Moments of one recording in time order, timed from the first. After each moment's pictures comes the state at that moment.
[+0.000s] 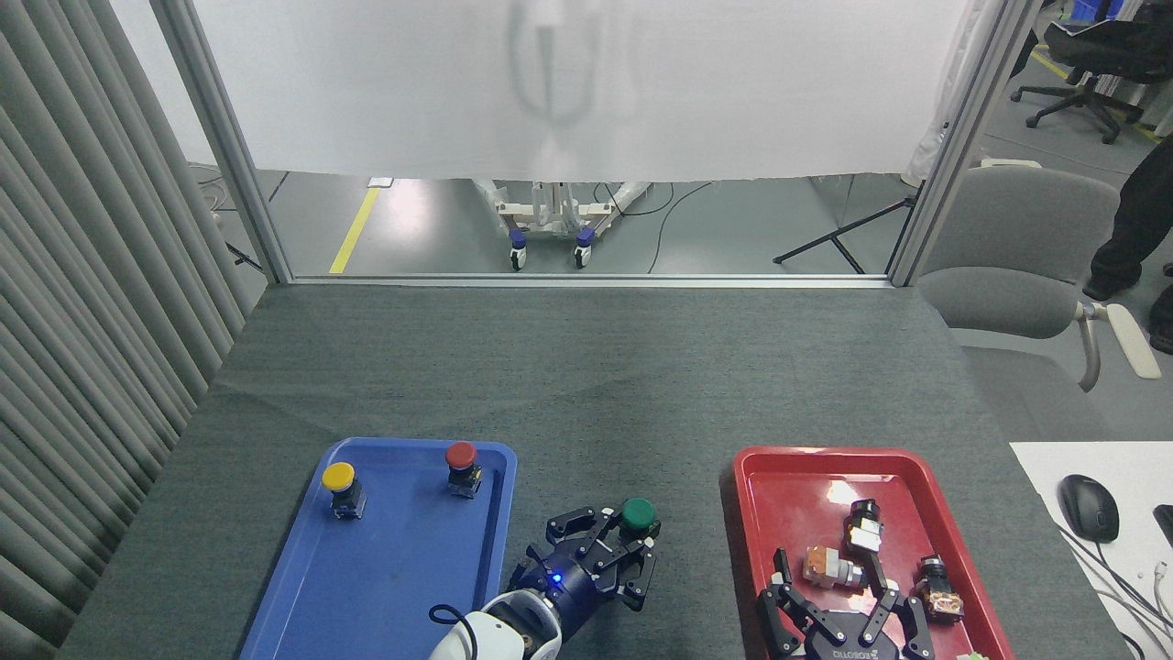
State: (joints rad) left arm -0.47 -0.14 -0.53 -0.70 -1.47 -0.24 0.30; right arm 0.23 0.08 -0.01 -1.67 1.50 0.00 -0.10
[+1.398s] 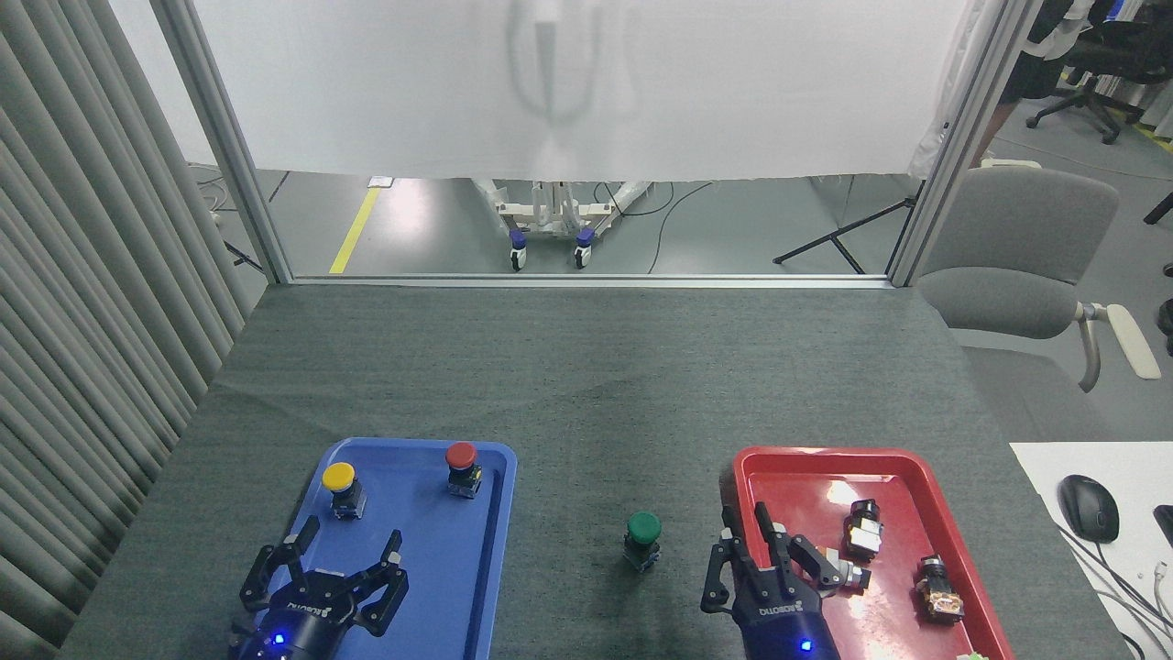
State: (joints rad) left arm 0.03 0.25 -0.15 -1.47 -1.33 -0.02 0.12; right arm 0.09 0.09 0.13 -1.57 1.58 -0.01 -0.07
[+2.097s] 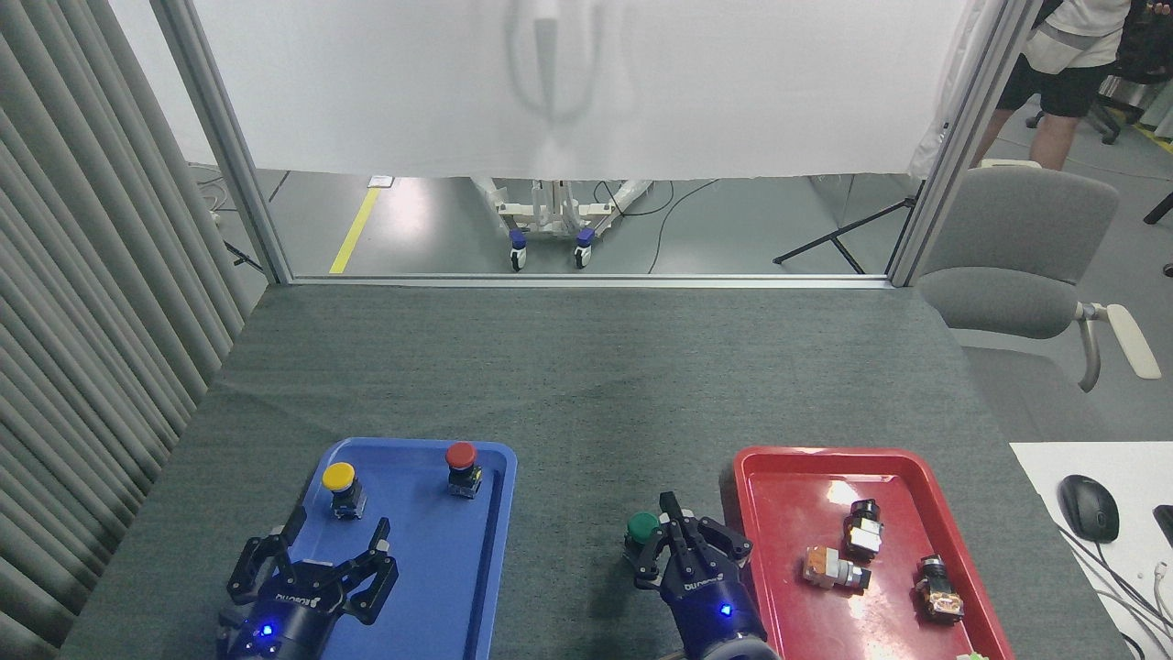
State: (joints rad) left arm 0.02 0.24 -0.11 -1.49 -1.32 -0.02 0.11; right arm -0.07 0.15 0.23 -1.32 1.60 0.00 -0.06
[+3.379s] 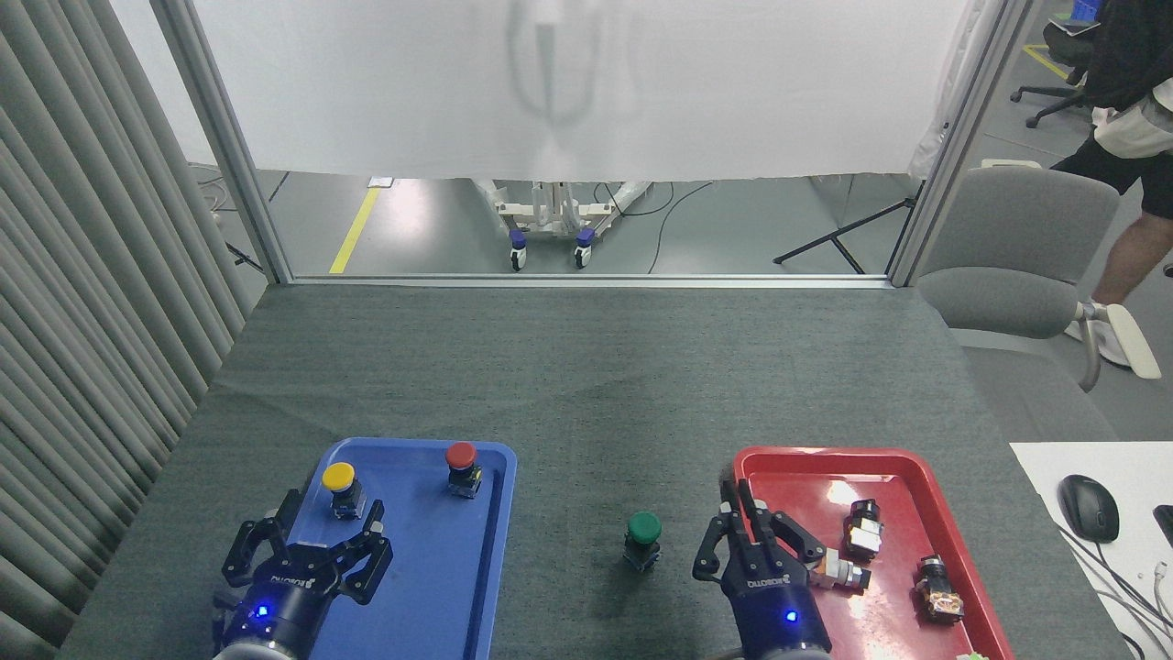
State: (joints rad) left arm -0.02 0.25 -0.10 -1.46 -1.32 -0.03 0.11; right arm 0.02 0.09 0.14 -1.51 1.58 0.04 -0.07
